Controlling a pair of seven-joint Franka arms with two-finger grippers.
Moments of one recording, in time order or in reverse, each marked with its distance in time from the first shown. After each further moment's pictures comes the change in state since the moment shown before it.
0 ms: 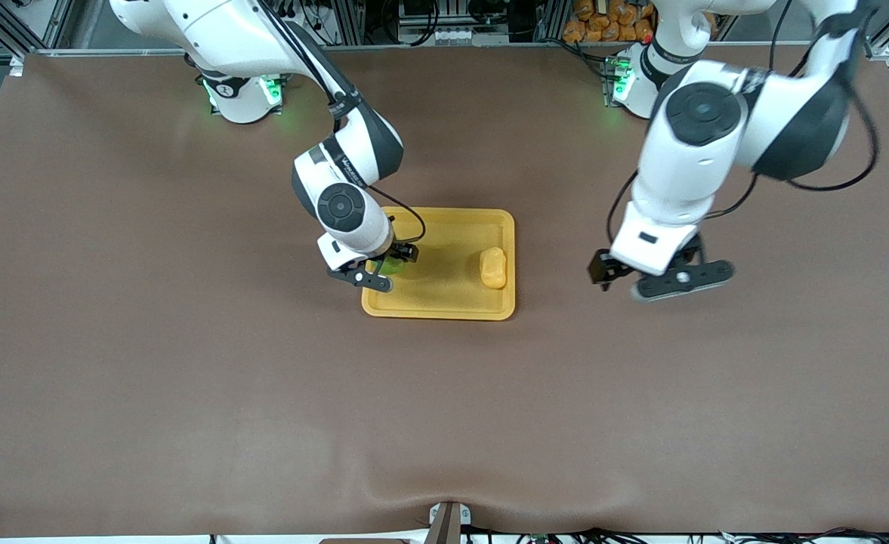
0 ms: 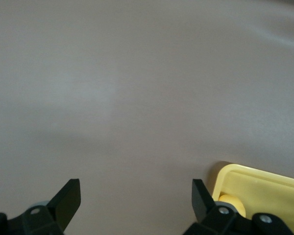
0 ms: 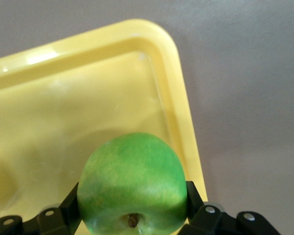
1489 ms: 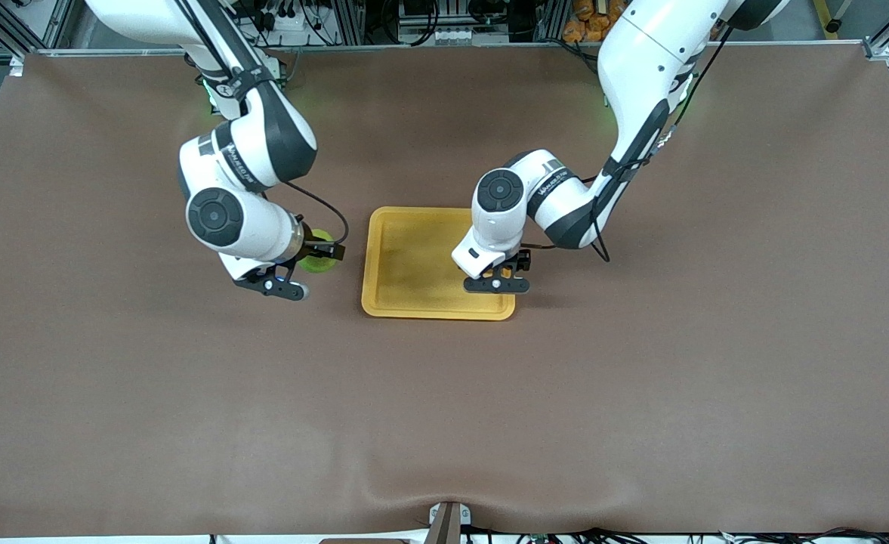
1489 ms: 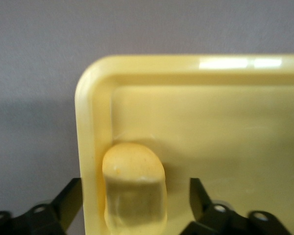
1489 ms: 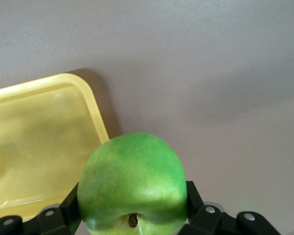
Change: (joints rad) left arm -0.310 0.437 -0.003 -0.061 0.021 0.382 -0.138; right arm -0.213 -0.202 0.000 0.007 -0.007 -0.302 -0.193
